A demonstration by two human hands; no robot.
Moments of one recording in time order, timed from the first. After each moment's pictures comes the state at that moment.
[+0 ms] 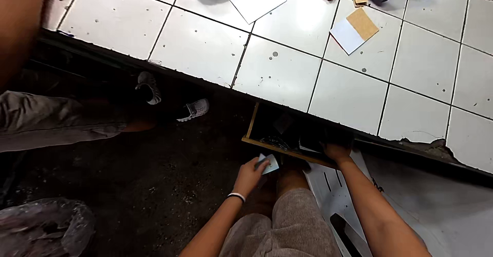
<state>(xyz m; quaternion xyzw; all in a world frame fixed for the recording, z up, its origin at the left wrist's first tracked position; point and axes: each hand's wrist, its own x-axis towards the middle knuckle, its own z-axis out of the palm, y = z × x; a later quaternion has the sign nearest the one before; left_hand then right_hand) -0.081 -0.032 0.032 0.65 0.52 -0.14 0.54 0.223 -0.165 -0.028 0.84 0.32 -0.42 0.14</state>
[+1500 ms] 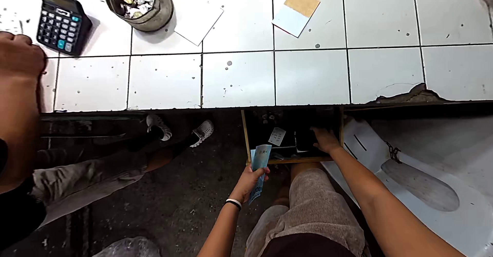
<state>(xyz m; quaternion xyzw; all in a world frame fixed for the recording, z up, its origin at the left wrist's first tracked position) -0.063 -0.025 0.079 0.44 0.55 -0.16 0.69 0.193 -0.204 -0.047 0.82 0.32 -0.47 0.01</state>
